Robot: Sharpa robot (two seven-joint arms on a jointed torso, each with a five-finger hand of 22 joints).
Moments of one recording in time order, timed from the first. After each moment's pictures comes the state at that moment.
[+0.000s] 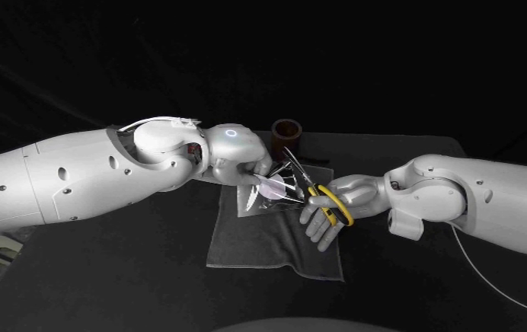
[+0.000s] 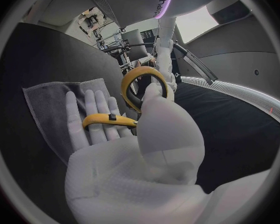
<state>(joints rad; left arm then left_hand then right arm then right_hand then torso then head) 1.42 -0.75 -0.22 1.55 -1.71 -0.13 0.29 1.47 -0.15 0.58 0.10 0.04 0.99 0.10 0.53 0.26 0.97 0.08 0.66 0.17 0.85 0.04 0.92 0.42 0.16 0.62 0.14 1.07 0.60 1.27 -0.91 -0.22 1.51 -0.22 0.52 -0.17 1.16 0.00 -0.15 0.29 0.05 0.57 0.17 0.36 0.52 0.93 0.21 0.10 0.07 0.79 0.21 0.14 0.23 0.08 0.76 0.29 0.08 0.07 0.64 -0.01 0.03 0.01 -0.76</state>
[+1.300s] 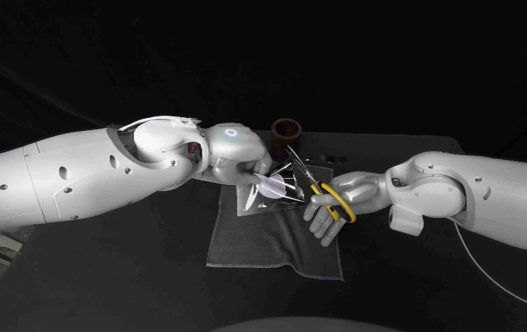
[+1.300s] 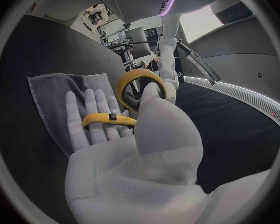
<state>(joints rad) 1.42 -0.75 -0.22 1.54 -1.71 -0.13 0.29 1.47 -0.15 0.58 0.10 0.04 0.99 0.10 0.52 0.26 0.97 0.08 0.66 0.17 0.85 0.04 0.92 0.42 0.16 0.62 0.14 1.07 0.60 1.27 -0.90 -0.22 1.48 -0.26 0.51 -0.17 1.22 0.05 -0.21 0.29 0.05 0.61 0.17 0.38 0.49 0.96 0.21 0.11 0.07 0.82 0.19 0.16 0.21 0.08 0.78 0.29 0.09 0.07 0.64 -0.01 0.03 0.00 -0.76</state>
